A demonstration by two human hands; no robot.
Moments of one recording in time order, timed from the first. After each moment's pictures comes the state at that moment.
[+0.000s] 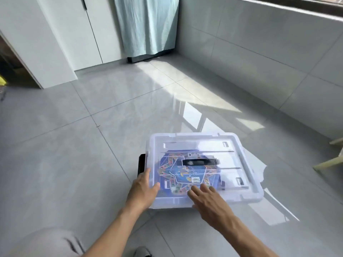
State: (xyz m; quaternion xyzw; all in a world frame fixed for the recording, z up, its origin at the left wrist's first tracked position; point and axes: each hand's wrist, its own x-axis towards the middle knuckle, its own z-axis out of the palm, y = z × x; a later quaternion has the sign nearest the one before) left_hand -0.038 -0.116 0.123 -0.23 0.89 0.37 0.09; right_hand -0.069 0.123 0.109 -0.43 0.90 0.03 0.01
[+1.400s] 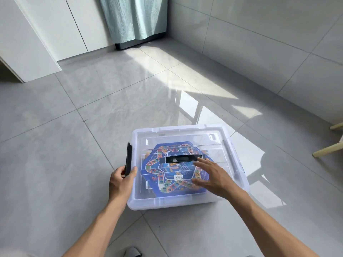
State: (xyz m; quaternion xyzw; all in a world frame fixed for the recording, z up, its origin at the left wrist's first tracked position) left_hand -0.063 -0.128 0.084 -0.42 0.76 0.49 -0.04; right_hand -0.154 0.157 0.108 -0.19 0.94 -0.21 0.19
